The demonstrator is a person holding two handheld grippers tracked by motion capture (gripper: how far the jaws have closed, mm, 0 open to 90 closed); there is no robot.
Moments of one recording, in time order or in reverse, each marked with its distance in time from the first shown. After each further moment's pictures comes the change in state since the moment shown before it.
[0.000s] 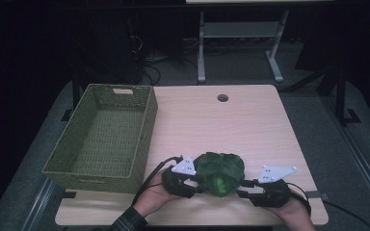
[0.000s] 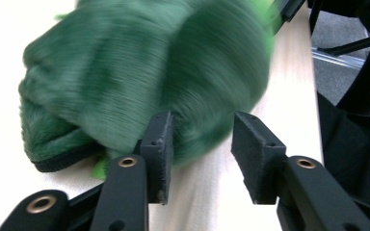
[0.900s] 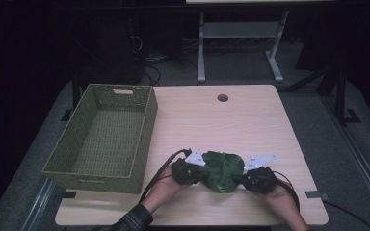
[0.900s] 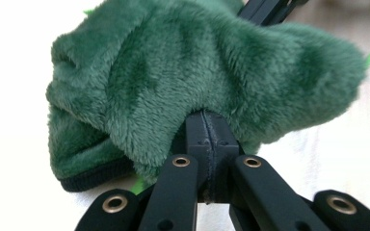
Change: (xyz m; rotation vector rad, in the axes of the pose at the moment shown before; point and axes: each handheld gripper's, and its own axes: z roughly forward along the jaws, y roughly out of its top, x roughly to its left) left arm 0.028 0.008 0.036 0.100 0.059 -0.043; right arm -0.025 0.014 0.039 0.125 -0.065 0.034
